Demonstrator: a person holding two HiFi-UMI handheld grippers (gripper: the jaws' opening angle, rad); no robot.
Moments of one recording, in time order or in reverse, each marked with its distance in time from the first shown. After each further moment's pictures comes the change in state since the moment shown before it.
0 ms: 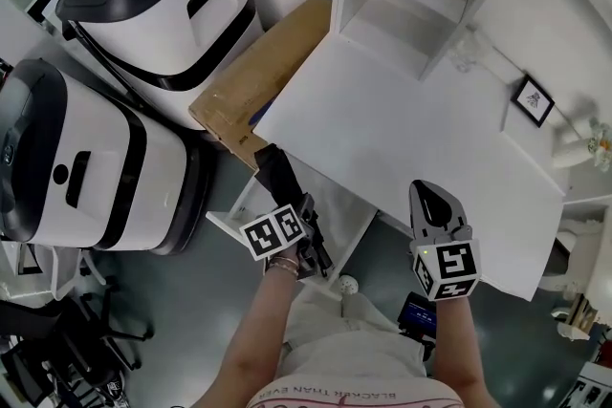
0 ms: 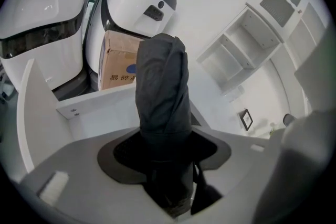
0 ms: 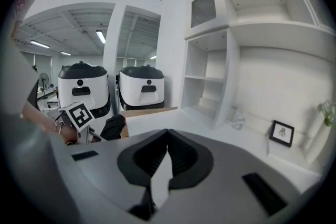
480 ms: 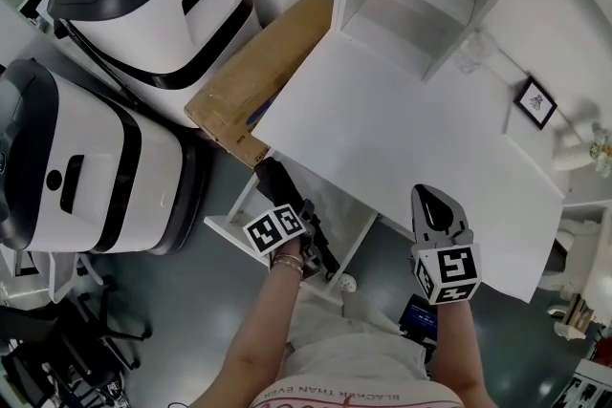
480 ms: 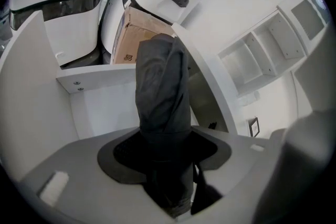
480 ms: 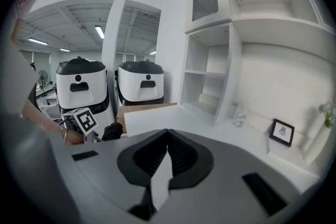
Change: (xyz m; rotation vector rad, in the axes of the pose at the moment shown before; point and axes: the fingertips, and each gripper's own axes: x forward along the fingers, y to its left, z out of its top) left arm 0.033 0.031 -0.027 -0.187 0.098 0.066; right arm 0.013 -0.003 -0.010 -0.009 0.049 -0.007
